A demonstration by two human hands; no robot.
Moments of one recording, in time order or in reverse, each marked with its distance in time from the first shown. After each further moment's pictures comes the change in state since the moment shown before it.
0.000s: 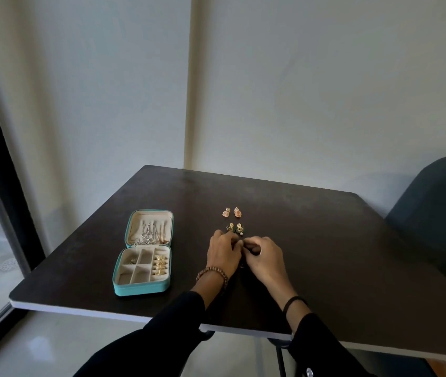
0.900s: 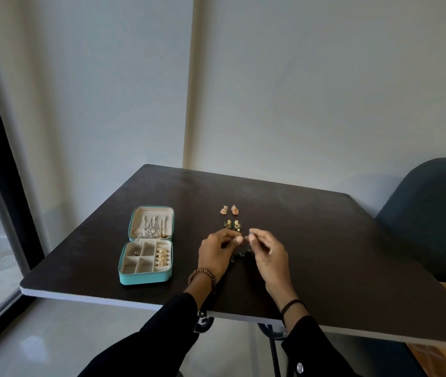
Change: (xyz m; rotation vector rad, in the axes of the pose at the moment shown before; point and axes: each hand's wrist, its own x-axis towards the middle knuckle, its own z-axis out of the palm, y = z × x) left_hand -0.027 -0.006 -0.014 -0.380 0.036 0.023; right_hand -0.028 0.004 -0.009 0.433 0.162 0.001
